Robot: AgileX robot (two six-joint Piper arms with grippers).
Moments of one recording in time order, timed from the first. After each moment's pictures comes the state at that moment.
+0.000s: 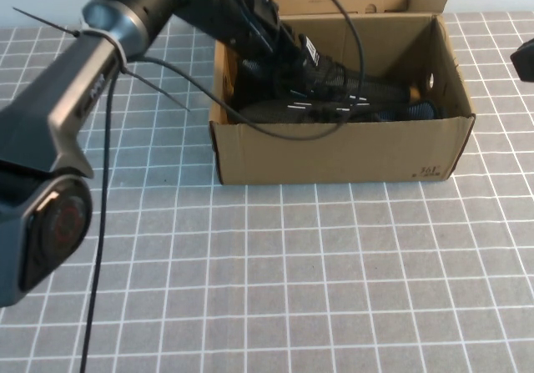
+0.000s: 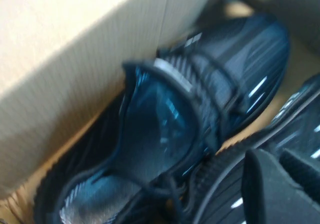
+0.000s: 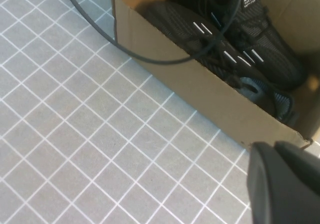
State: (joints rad) right arm 0.34 1.14 -1.41 0.28 1.09 -0.40; left arm -0.41 2.32 -2.34 -0.44 1.01 0.63
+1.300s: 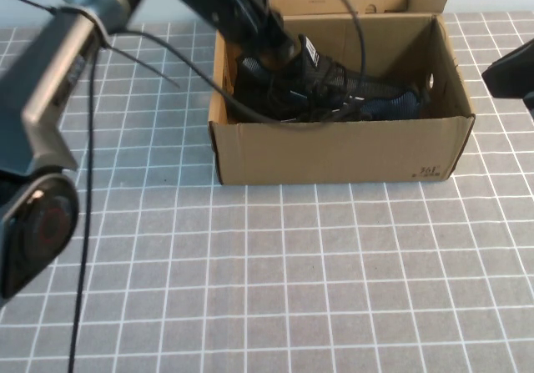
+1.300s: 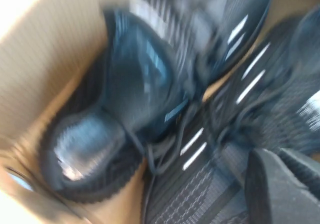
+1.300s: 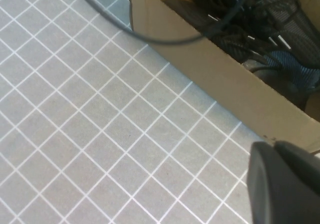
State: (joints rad) right arm 0.34 1.21 -1.41 0.33 1.10 -0.42; left arm -0.41 2.28 -2.45 -0.35 1.24 0.60
